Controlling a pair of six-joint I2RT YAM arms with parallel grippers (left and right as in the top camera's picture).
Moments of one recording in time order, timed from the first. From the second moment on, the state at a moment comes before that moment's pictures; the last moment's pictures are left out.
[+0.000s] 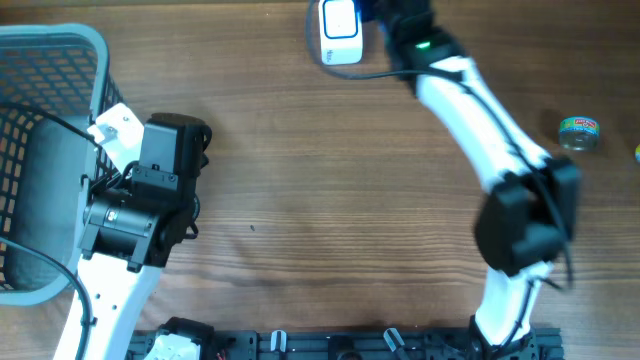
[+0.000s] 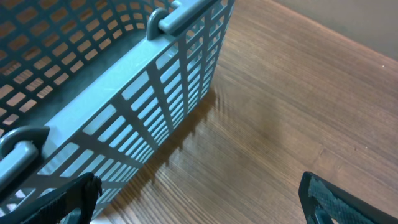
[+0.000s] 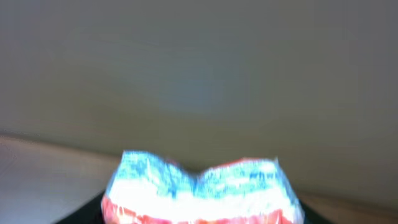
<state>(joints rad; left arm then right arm) -0.27 1.09 1.18 -1.05 -0.68 -0.74 0.33 2.01 1.81 -0.15 0.22 -0.02</state>
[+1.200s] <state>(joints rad) -0.27 1.09 1.18 -1.01 -0.48 -0.74 -0.46 1.93 1.38 -0.56 0.15 0.28</state>
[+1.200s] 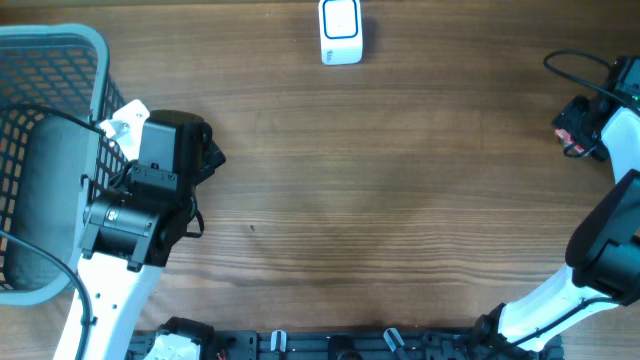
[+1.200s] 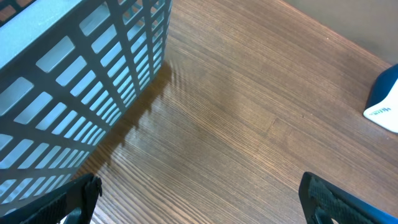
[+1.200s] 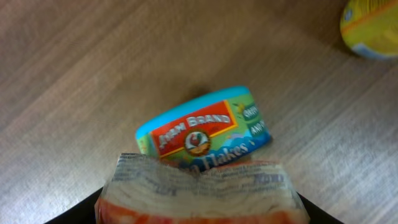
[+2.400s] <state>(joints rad) -0.34 0.92 1.16 -0.57 -0.64 -0.58 -0.25 1.33 1.37 -0.58 0.08 0.13</state>
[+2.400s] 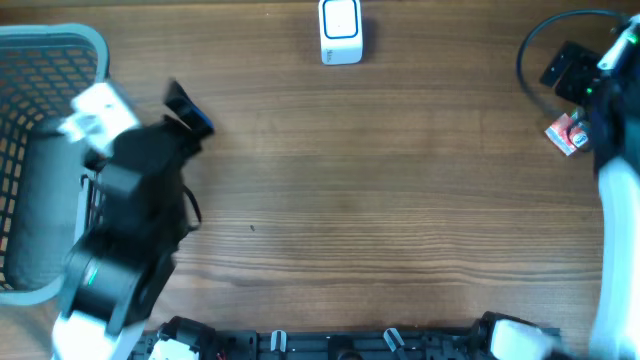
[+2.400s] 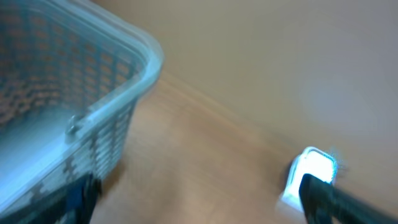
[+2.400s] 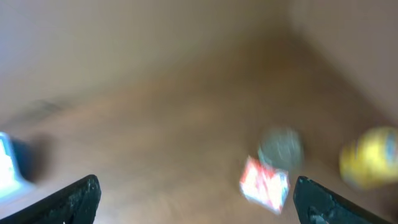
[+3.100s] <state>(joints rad) -0.24 0.41 1.14 -0.26 -0.46 0.19 -0.05 0.31 1.08 -0.49 0.04 -0.12</state>
